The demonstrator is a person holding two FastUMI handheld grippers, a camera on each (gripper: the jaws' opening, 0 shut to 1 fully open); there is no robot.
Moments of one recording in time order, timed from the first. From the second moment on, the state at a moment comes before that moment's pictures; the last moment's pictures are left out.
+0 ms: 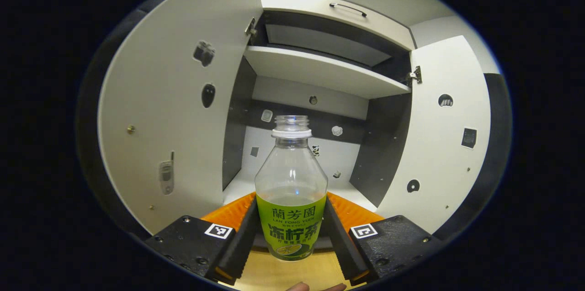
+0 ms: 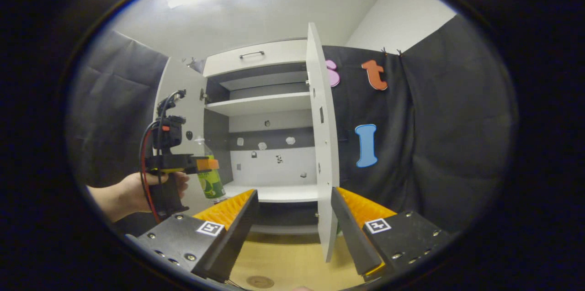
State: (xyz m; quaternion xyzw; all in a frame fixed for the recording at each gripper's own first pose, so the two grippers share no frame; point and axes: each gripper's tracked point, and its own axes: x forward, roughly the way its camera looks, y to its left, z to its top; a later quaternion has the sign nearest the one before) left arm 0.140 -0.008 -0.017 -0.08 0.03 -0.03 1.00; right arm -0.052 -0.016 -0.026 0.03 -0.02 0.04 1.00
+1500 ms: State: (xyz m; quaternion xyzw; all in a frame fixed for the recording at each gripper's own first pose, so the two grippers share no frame) left arm 0.002 -0.141 -0.385 0.01 0.15 -0.24 0.96; right arm -0.065 -0.018 -0.038 0.01 0.00 -0.02 1.00
